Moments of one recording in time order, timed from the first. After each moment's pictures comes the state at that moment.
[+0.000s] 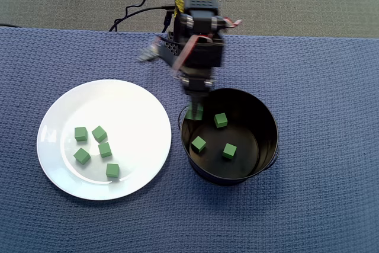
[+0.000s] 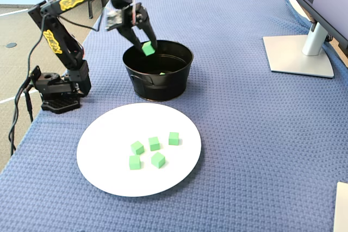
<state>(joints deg) -4.8 110.2 87.8 81.7 2.3</state>
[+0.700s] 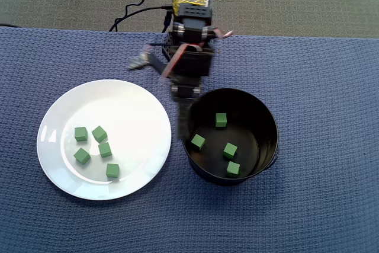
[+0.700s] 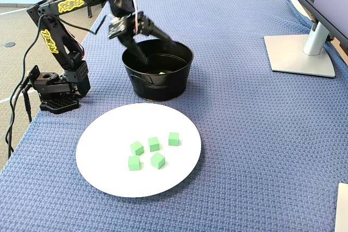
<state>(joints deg) 9.4 110.2 92.1 75.8 -10.7</state>
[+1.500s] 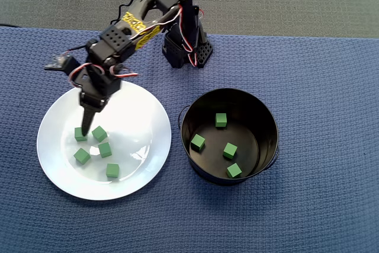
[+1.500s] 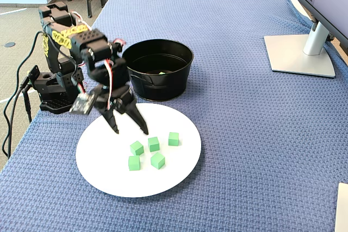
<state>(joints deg) 46.1 80.1 85.8 65.6 -31.8</state>
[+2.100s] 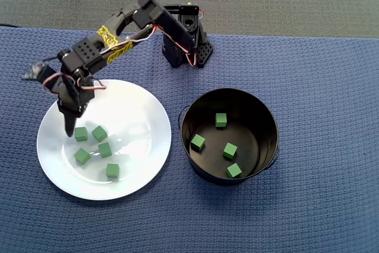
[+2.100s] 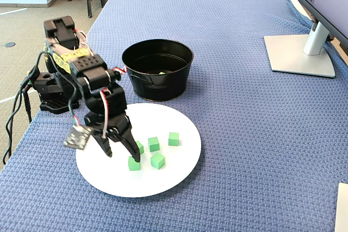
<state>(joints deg) 50.8 58.6 65.0 71.8 -39.2</state>
